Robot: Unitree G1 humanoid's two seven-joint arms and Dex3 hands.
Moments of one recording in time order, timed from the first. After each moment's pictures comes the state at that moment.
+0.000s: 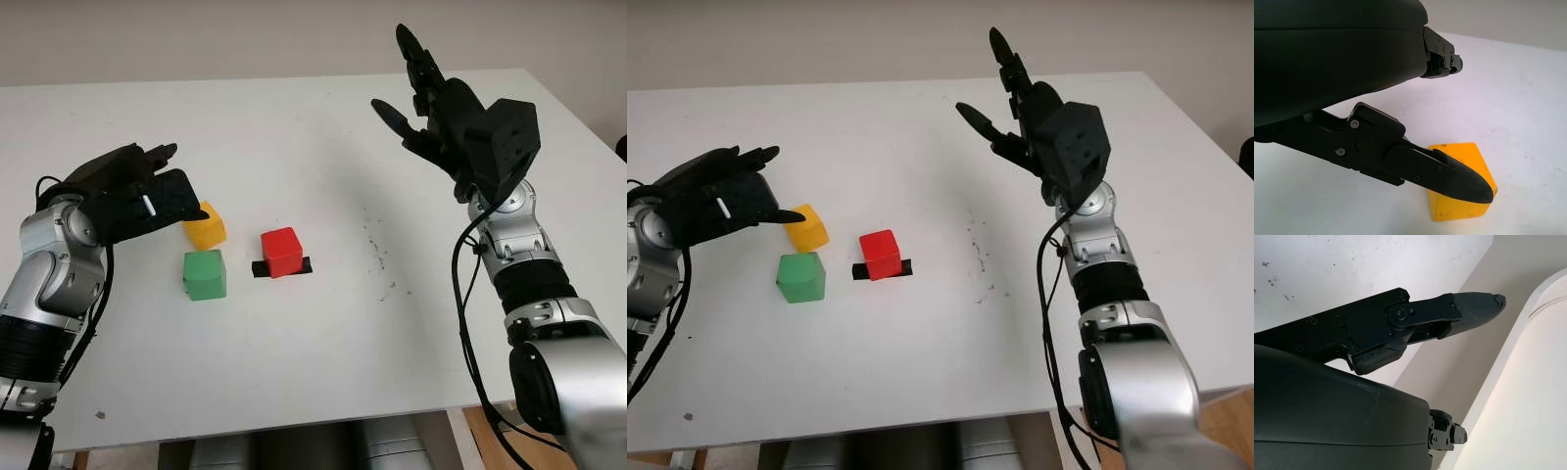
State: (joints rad) left arm -0.59 0.68 -0.15 0.15 0.65 0.44 -0.46; right arm -0.90 -0.34 -0.04 0.82 -0.04 -0.30 0.22
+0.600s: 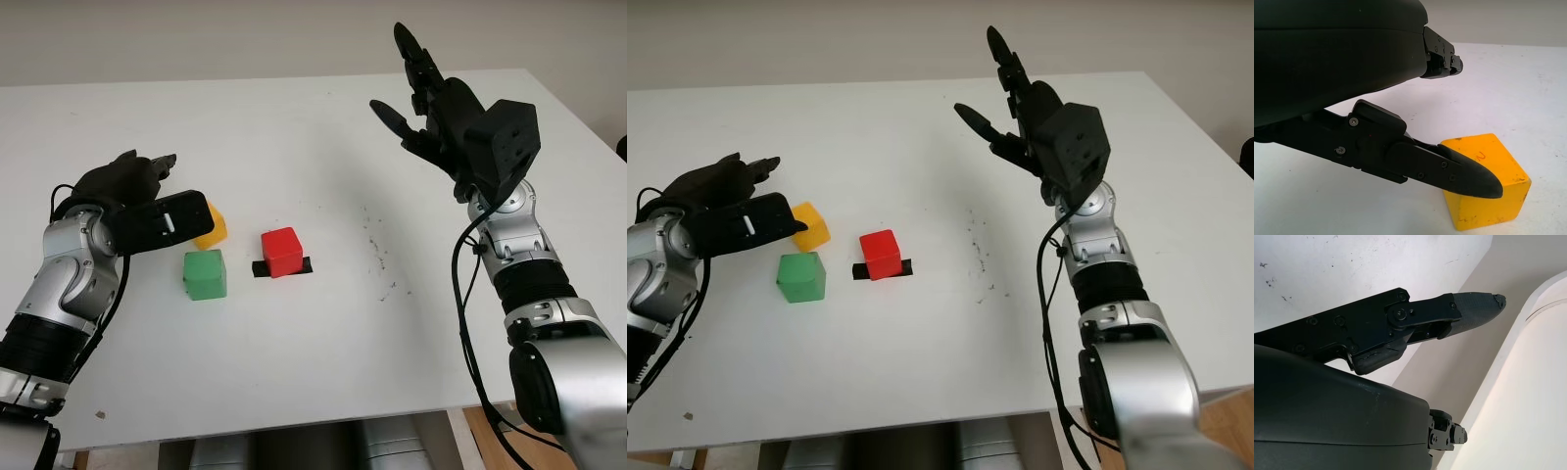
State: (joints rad) left arm -0.60 0.66 -0.23 0.24 0.73 0.40 -0.31; right arm -0.90 -0.34 -0.04 0.82 -0.04 -0.31 0.23
